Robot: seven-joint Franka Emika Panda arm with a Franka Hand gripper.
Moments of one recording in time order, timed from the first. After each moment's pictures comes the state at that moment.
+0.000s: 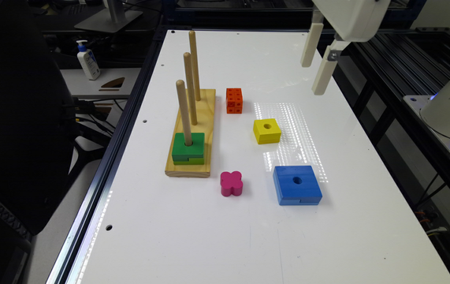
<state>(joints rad) 0.07 -0.27 0.06 -2.68 0.01 2.45 0.88</state>
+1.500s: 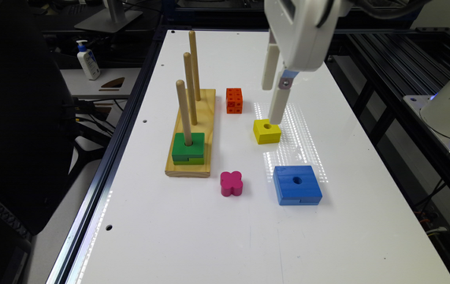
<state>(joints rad) 0.08 0.02 0.16 -2.38 0.01 2.45 0.99</state>
